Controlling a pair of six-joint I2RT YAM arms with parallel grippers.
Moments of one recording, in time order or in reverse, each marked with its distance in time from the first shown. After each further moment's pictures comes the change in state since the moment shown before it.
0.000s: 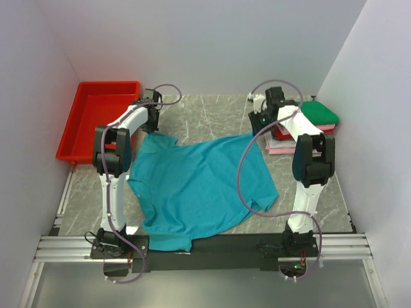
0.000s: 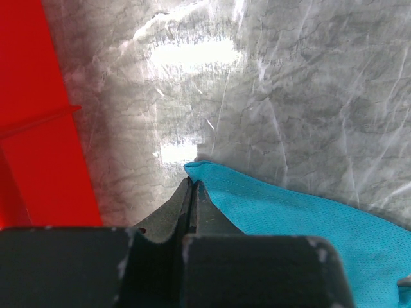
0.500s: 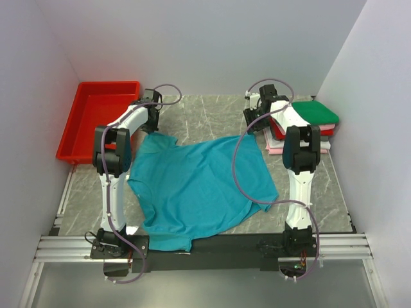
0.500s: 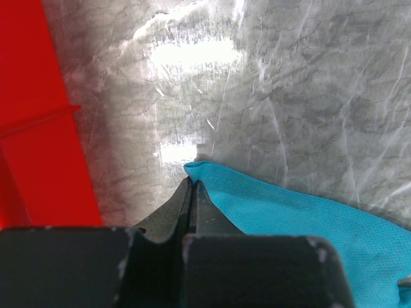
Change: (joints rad) left arm 0.000 0.000 0.000 0.000 0.000 0.000; right arm 0.000 0.277 0.312 -0.045 0.003 0.071
